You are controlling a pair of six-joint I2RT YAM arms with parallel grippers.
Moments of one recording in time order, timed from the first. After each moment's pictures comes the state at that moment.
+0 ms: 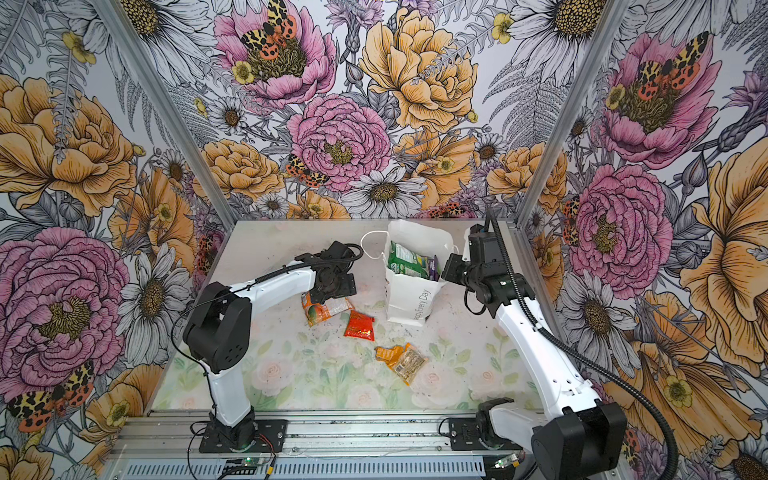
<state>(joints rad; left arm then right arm) -0.56 1.91 1.40 -0.75 -0.22 -0.74 0.19 1.18 1.14 -0.65 -0.13 0.47</state>
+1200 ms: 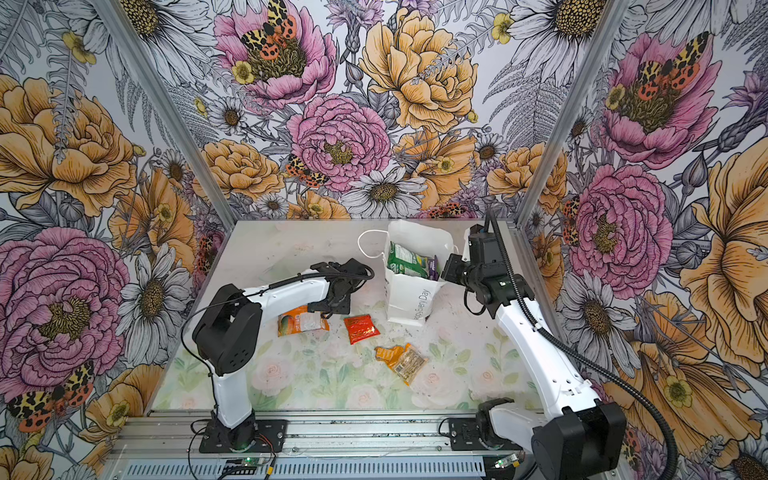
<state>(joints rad) -0.67 1.94 1.39 -0.94 -0.46 -0.69 0.19 1.18 1.12 -0.63 -0.13 0.47</state>
